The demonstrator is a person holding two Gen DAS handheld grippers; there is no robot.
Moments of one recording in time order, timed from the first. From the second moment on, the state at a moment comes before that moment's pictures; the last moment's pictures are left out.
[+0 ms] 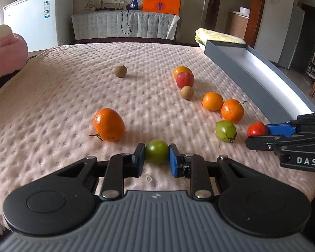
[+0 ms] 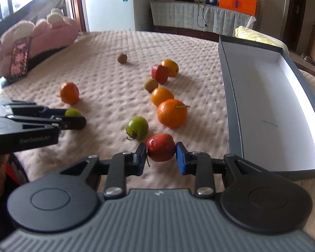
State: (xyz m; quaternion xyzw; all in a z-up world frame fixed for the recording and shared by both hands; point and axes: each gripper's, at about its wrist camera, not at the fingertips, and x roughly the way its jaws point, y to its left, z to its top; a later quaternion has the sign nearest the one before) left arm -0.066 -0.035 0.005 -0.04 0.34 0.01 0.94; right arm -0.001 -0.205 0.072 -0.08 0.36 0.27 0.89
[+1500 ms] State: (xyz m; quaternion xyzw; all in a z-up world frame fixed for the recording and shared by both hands) left arm -0.008 -0.121 0.080 -0.03 0.28 -0.08 0.96; right arm 0.026 -0.301 0.131 -0.01 0.30 0.20 0.93
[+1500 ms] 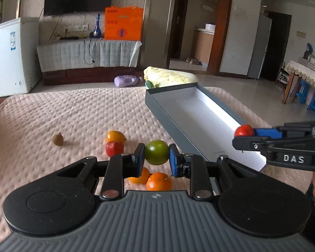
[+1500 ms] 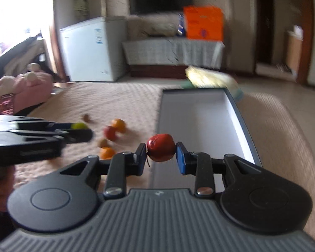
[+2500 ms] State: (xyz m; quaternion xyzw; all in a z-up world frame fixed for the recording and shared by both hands) left arm 0.000 -0.156 0.071 -0.03 0.27 -0.12 0.95; right arm 0.034 -0.316 0.111 -0.05 0.36 0.14 0.92
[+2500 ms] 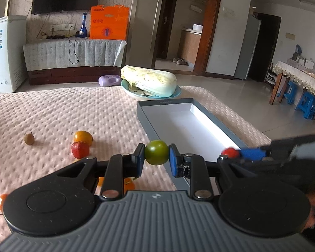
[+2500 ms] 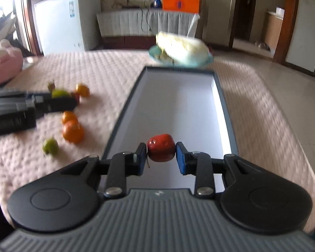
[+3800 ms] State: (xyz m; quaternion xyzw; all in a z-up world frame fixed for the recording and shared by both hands) left arm 0.103 -0.233 0.034 0.00 0.29 -0.17 0.94; right arm 0.056 -0.346 0.090 0.02 0.40 0.11 0.91
